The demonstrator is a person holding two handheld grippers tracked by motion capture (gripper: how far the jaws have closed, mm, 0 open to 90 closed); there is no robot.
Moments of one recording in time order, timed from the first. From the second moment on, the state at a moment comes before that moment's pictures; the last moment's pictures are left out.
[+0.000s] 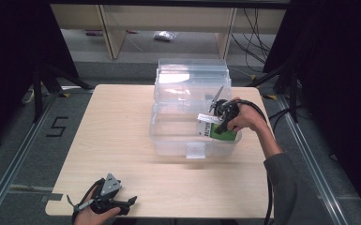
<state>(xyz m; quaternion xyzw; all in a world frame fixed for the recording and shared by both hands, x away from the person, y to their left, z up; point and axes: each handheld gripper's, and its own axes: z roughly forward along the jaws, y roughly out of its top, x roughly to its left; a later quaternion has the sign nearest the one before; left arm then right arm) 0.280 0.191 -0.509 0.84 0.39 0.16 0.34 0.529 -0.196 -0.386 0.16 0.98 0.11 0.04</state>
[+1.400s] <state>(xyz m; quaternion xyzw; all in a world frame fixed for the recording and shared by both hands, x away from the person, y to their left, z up) 0.280 0.190 -0.509 0.83 0.39 0.16 0.35 0.529 -0.189 -0.412 0.17 0.98 0.06 0.02</state>
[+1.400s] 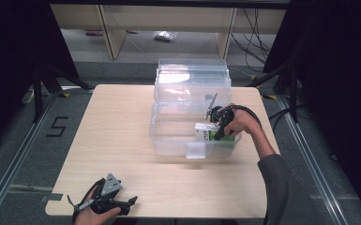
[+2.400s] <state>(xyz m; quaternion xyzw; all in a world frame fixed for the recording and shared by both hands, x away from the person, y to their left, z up) 0.279 0.190 -0.509 0.84 0.39 0.16 0.35 0.522 -0.204 -0.376 0.19 0.98 0.10 0.04</state>
